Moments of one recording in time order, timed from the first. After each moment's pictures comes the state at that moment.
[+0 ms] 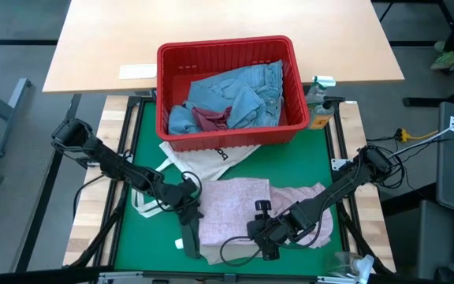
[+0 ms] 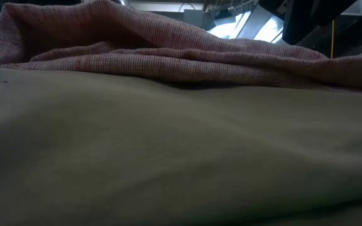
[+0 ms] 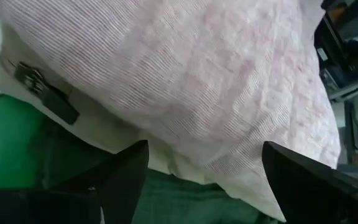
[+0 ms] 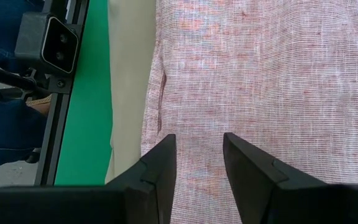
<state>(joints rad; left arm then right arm) -0.43 1.42 0.58 0.15 -0.12 -1.06 0.63 1.82 1.44 -0.70 0.19 0.44</state>
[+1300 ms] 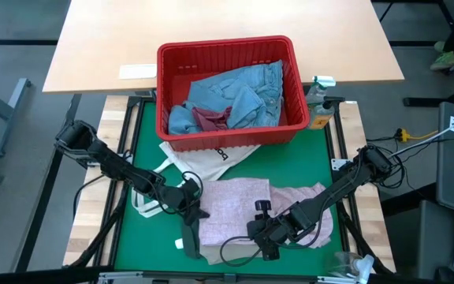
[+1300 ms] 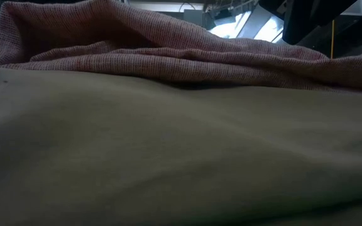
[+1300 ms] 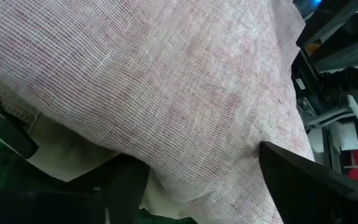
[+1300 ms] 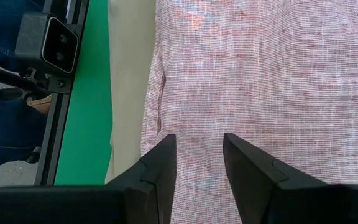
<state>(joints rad) -0.45 1.48 0.58 0.31 -0.20 -1.12 0.63 1.82 1.44 -0.70 0.19 0.44</state>
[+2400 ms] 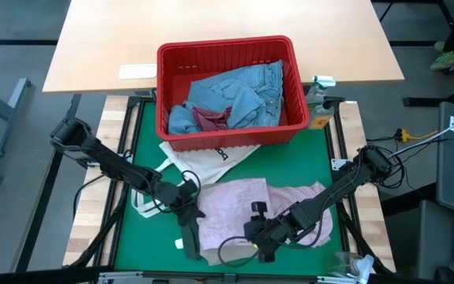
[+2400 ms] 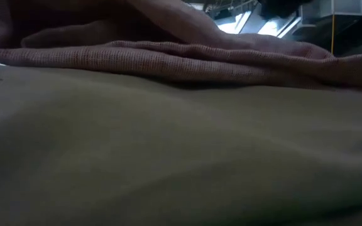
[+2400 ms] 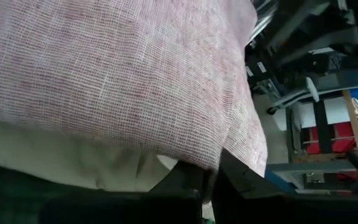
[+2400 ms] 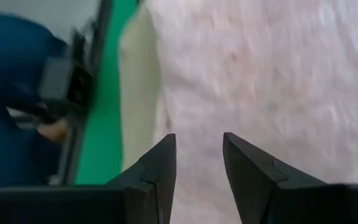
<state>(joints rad) -0.44 1.39 0.58 0.30 -0.06 -1.12 0.63 1.82 1.44 -0.57 0.22 0.44</state>
